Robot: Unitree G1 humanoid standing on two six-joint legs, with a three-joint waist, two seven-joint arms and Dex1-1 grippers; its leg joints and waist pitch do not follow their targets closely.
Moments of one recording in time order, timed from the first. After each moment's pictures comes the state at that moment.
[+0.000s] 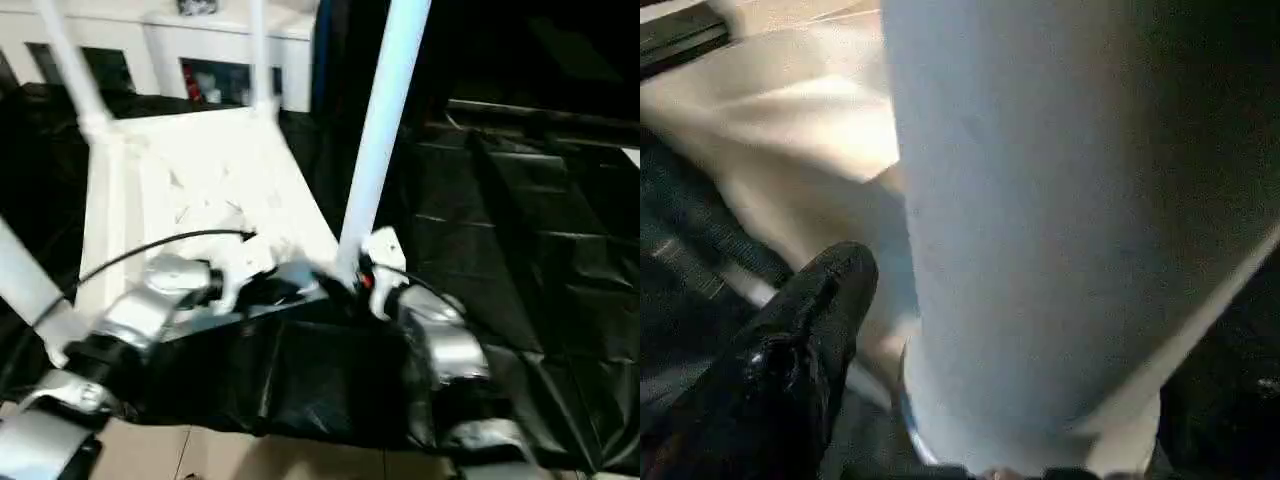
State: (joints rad) left arm -0.62 0.25 -0.29 0.64 0.10 0.03 -1.12; right arm -0.42 -0.25 0.08 0.57 0.11 0.06 0.85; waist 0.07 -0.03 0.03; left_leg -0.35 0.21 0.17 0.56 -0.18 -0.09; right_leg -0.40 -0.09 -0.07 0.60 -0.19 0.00
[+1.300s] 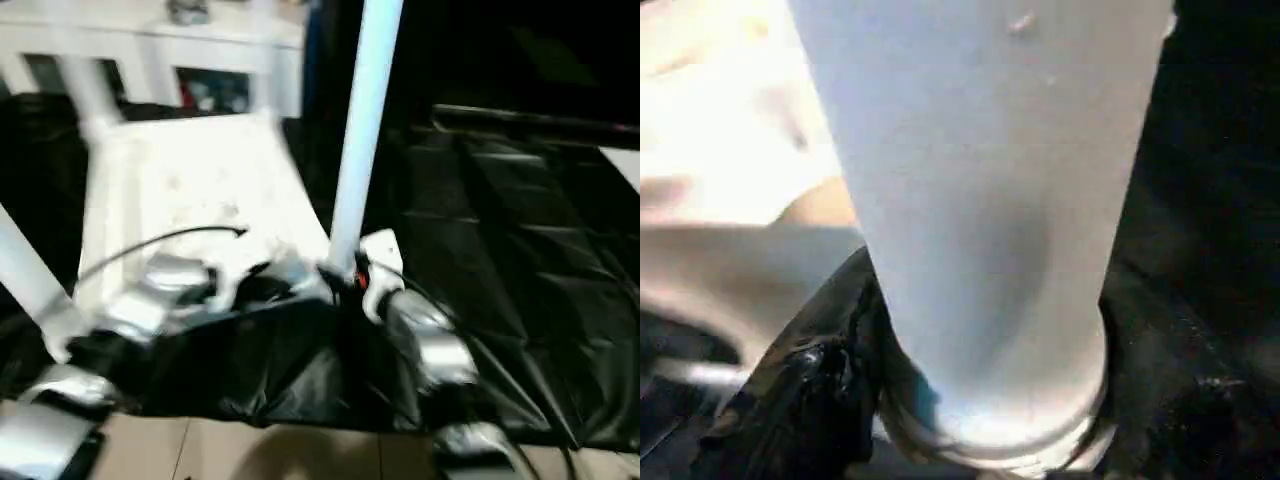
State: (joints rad) left arm -0.65 0.16 -0.25 0.69 0.10 0.17 -0.94; right arm -0.45 -0.07 -0.02 0.61 0.10 0.12 0.44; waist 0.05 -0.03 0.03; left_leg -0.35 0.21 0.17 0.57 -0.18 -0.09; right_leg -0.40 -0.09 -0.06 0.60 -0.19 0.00
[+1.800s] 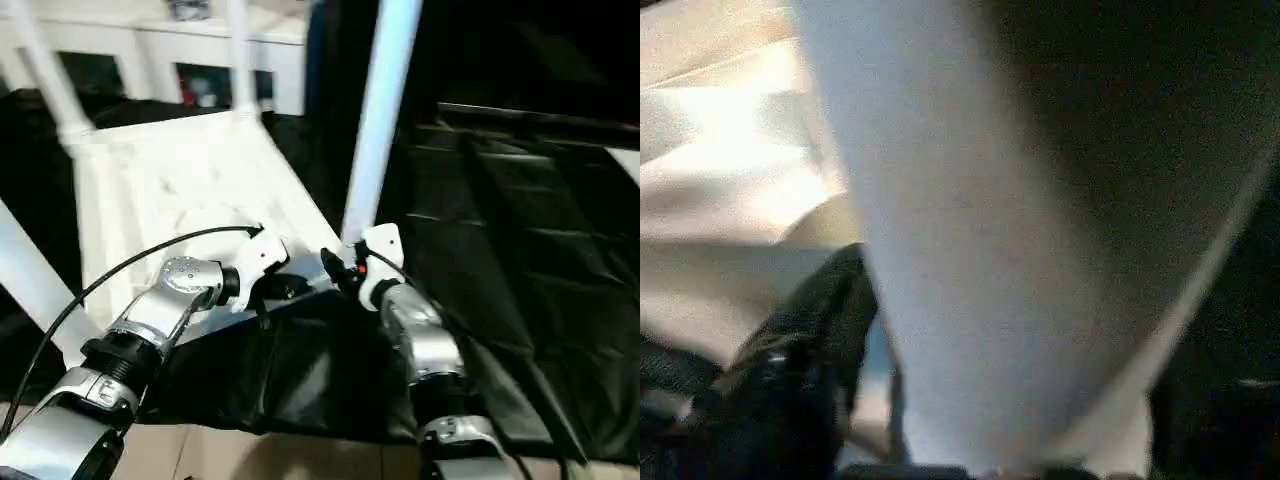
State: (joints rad) left arm -0.64 0.17 -0.27 0.66 0.10 0.13 -1.01; right arm -0.45 -0.13 0.00 0.60 0.11 0.09 0.59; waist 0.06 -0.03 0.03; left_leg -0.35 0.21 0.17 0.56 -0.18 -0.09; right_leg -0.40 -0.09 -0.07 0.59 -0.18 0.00
